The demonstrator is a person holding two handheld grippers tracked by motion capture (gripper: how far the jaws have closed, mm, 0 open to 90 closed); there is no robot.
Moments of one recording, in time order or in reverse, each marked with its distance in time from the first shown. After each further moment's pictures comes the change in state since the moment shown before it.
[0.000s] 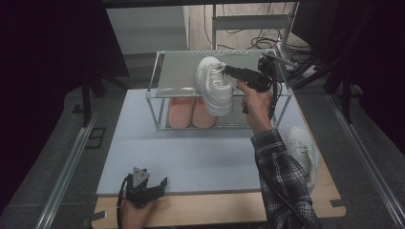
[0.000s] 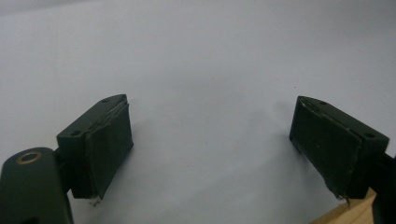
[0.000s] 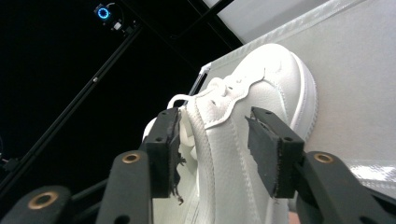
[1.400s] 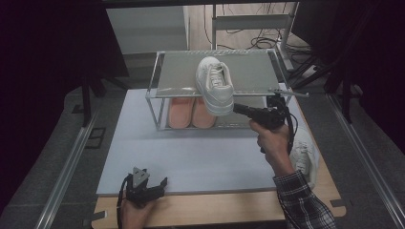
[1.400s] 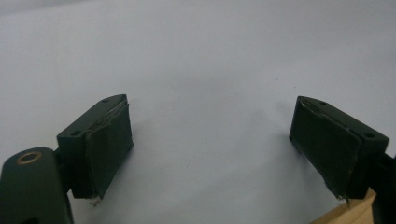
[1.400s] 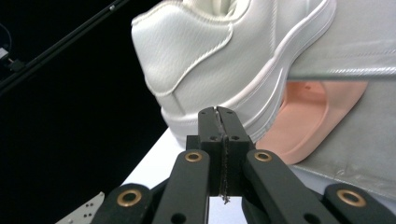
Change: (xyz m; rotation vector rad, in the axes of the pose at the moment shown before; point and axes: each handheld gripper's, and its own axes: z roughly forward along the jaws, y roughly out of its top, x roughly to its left) left arm 0.000 0.000 0.000 -0.003 0.002 -0.001; right arm -0.003 -0.074 -0.068 0.133 0.062 -0.259
